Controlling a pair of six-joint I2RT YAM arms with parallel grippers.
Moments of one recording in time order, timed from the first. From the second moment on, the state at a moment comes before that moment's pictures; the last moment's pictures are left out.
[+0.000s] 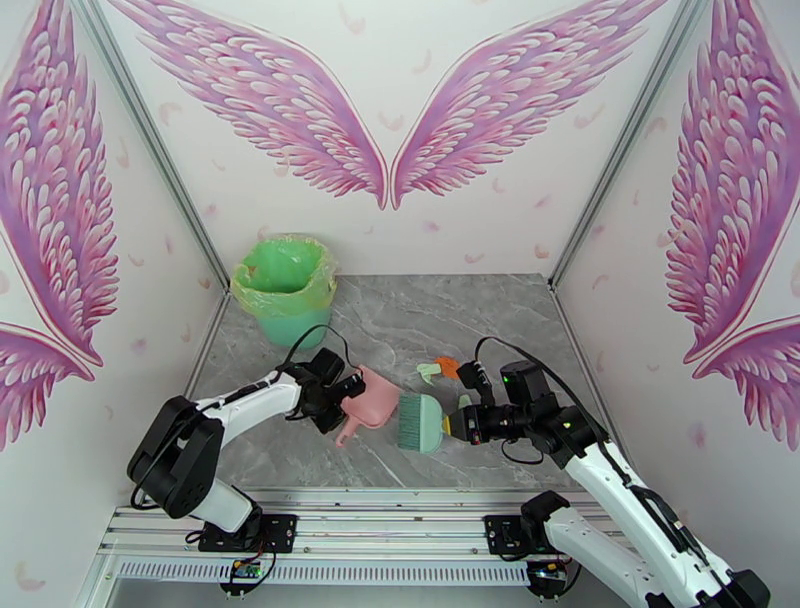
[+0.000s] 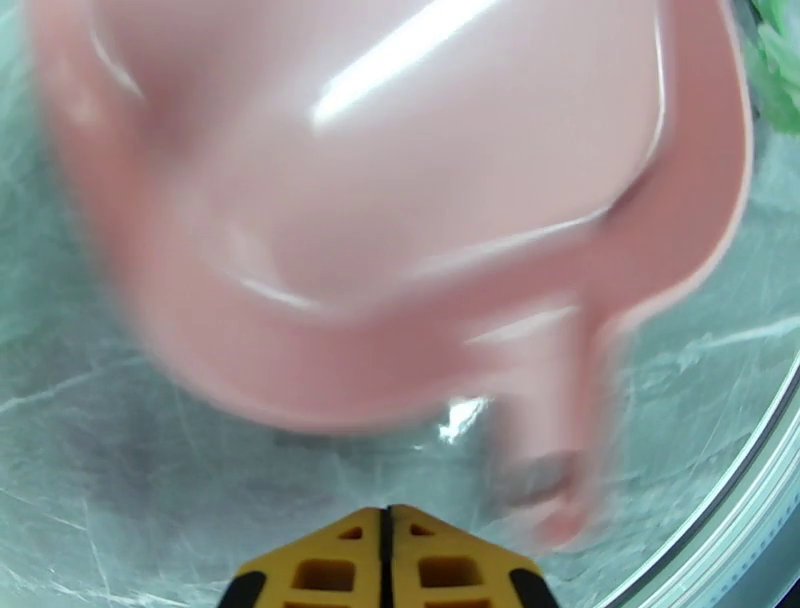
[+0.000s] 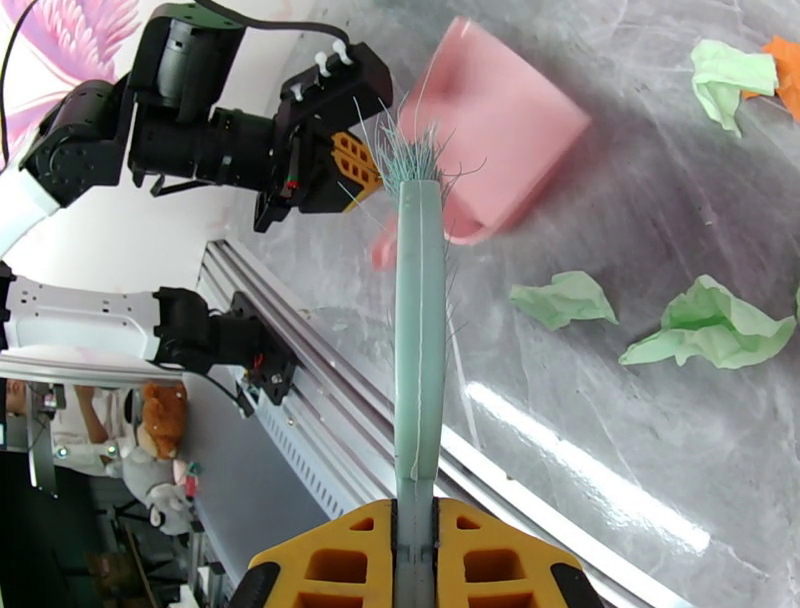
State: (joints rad) left arm -0.56 1.54 0.90 -0.69 0.12 0.26; right arm 0.39 0.84 0.76 -0.79 -0.68 0.37
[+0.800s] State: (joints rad) left arm -1.00 0.93 0.63 -0.56 -0.36 -0.43; right arm 0.41 0.89 0.76 -0.79 -0.53 0.39
